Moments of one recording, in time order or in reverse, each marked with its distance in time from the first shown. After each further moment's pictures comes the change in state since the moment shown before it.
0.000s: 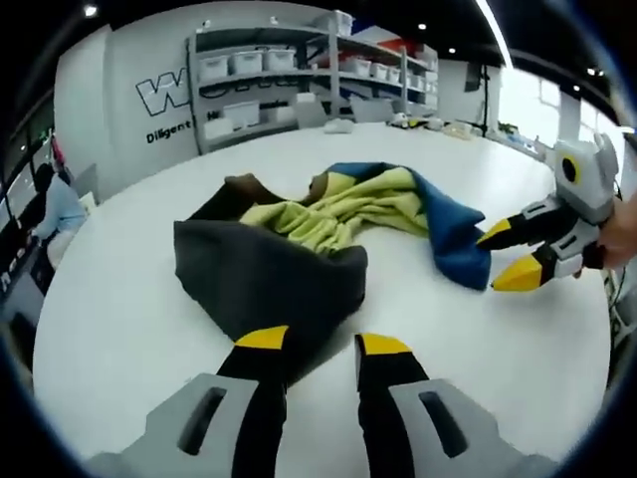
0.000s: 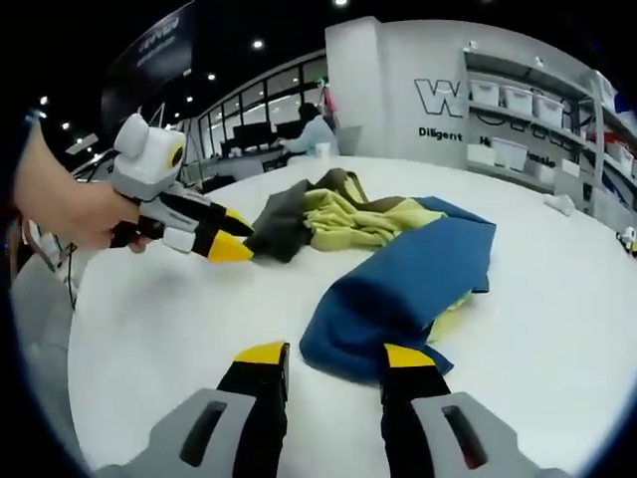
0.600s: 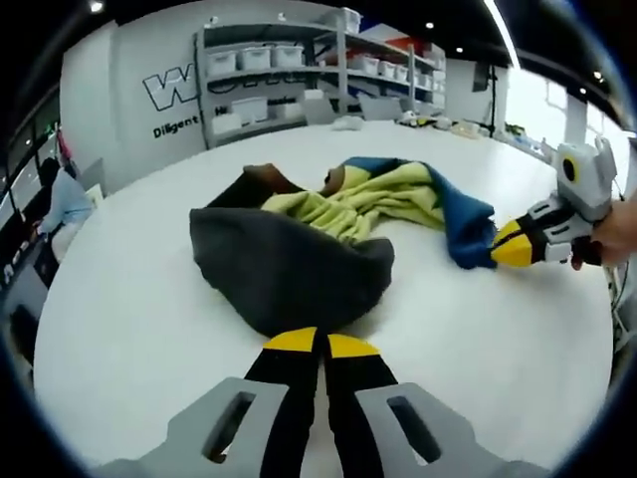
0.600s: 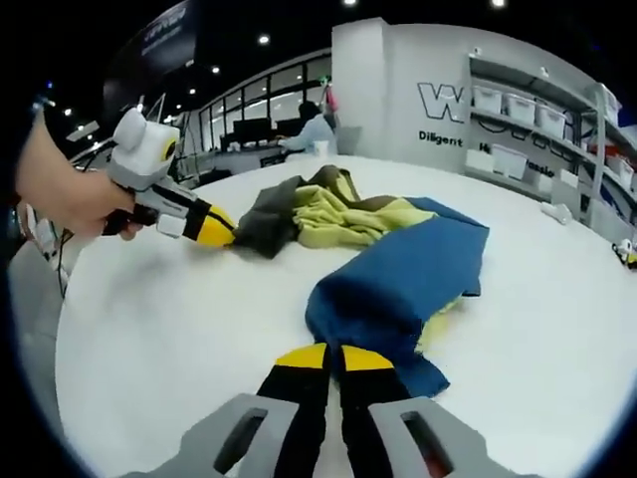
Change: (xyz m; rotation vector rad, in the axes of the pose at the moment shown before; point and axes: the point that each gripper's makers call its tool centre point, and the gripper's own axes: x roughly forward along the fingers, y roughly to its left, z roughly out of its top) left arm -0.013 0.020 -0.003 -0.030 -0.012 0.029; right arm -0.003 -0.018 -0.001 -0.004 -0.018 -0.044
